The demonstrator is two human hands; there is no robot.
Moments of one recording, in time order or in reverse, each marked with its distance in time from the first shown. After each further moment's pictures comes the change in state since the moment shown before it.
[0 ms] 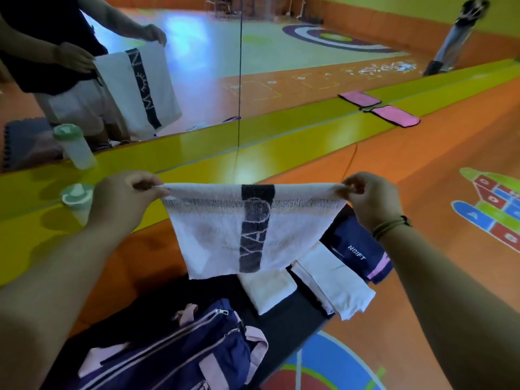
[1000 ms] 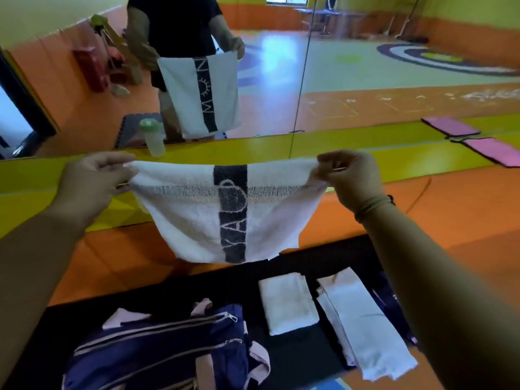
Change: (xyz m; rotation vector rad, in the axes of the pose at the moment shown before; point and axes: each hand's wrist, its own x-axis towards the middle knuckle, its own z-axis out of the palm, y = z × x) left_hand -0.028 -0.002 -0.049 -0.368 0.304 -0.353; right_hand 0.068 -0.069 0.037 0.504 -0.179 -0.256
